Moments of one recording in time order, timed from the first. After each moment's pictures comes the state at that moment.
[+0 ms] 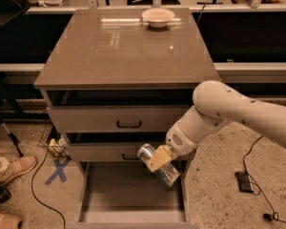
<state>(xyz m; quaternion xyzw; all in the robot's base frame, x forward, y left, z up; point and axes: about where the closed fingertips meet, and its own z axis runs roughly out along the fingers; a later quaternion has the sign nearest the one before) 0.450 -0.052 0.663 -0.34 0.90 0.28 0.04</state>
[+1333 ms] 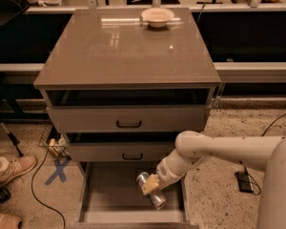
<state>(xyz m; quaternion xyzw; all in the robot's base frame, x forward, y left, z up) 0.456 -0.040 0.457 -0.23 0.93 0.29 -0.02</state>
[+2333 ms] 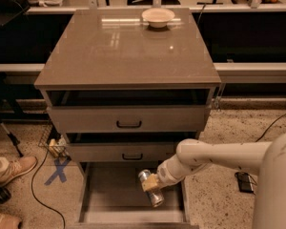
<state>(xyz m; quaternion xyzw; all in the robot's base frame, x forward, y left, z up) 0.478 -0.041 0.421 -0.17 0.94 0.28 0.03</state>
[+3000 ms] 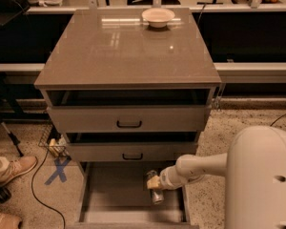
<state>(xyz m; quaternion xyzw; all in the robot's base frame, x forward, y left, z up) 0.524 -0.068 0.315 -0.05 0.96 0.25 0.08</state>
